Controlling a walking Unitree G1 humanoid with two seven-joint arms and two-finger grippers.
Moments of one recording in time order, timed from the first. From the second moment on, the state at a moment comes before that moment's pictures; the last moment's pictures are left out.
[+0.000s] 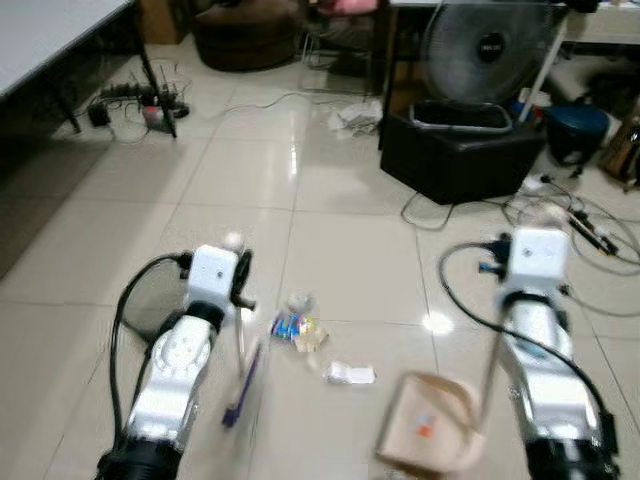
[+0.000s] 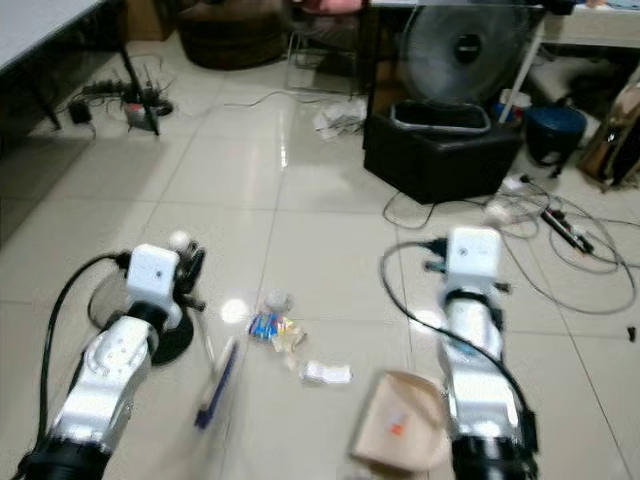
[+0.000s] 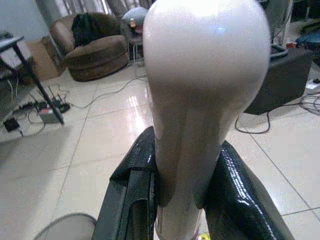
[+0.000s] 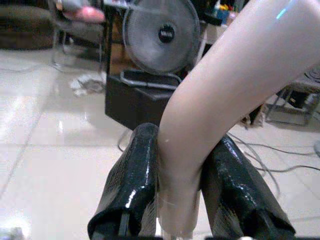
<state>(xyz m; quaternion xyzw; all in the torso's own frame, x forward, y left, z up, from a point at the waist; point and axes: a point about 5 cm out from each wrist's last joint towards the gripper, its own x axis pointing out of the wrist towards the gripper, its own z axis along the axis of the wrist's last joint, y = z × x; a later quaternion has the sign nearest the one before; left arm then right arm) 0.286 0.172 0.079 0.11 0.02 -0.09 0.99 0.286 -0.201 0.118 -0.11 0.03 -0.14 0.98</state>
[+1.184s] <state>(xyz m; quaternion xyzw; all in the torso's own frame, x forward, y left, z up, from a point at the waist) 0.302 0.159 0.097 0.10 -0.01 -0.10 0.99 0.287 -0.225 0.110 -0.12 0.05 -0.18 0.98</state>
